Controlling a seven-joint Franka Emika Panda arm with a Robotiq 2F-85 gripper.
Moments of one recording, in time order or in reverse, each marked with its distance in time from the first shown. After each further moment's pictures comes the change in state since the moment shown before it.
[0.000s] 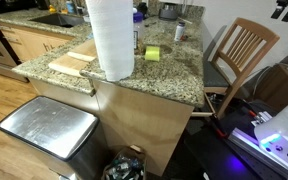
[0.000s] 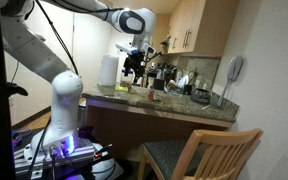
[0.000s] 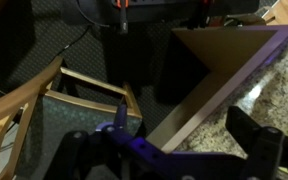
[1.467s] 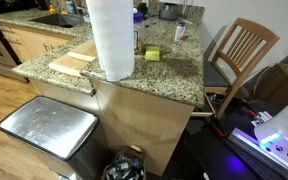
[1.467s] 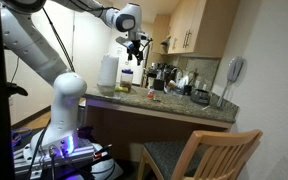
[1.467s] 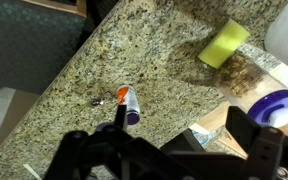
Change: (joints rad) arm 0.176 0.083 0.239 0.068 0.244 0.457 0.247
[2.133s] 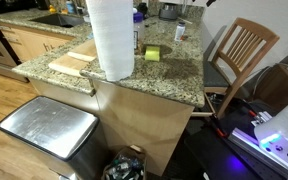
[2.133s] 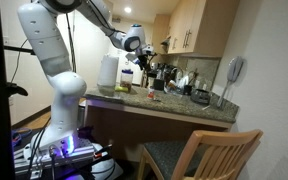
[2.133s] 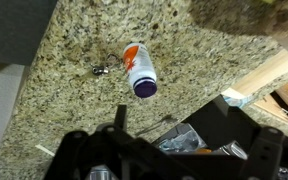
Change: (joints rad) arm -0.020 0.317 0.075 -0.010 -0.056 0.500 0.170
